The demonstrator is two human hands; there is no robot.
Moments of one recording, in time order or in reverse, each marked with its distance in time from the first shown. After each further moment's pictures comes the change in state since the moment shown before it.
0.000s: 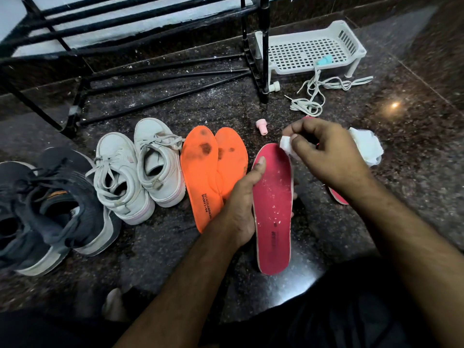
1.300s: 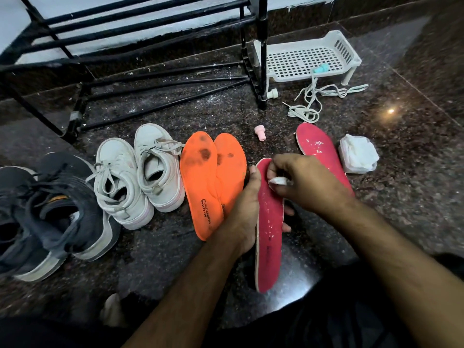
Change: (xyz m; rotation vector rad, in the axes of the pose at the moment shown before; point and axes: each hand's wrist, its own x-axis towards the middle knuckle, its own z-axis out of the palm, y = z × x) left_hand 0.002 -0.005 0.011 0.140 0.045 -0.043; right_hand -0.015 0.000 0.016 -0.349 -0.320 -0.165
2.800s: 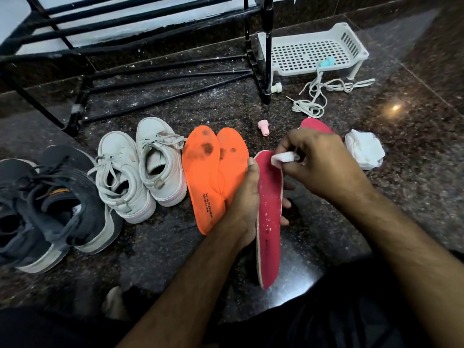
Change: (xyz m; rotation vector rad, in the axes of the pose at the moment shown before) left_hand 0.004 0.001 -0.007 0.051 0.039 0.001; right_hand 0.001 -0.005 -0.018 -0.004 0.209 -0.053
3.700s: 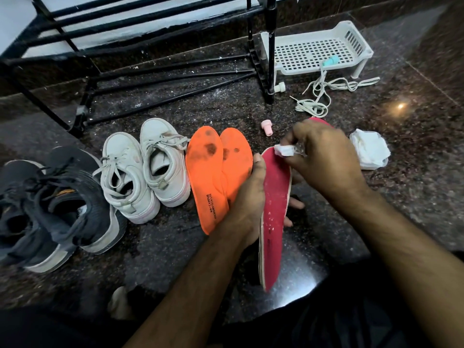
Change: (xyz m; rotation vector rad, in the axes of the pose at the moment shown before) left_hand -0.016 0.018 0.013 0.024 0.027 0.004; right_hand 0.007 -0.002 0.005 -0.129 0.153 0.058
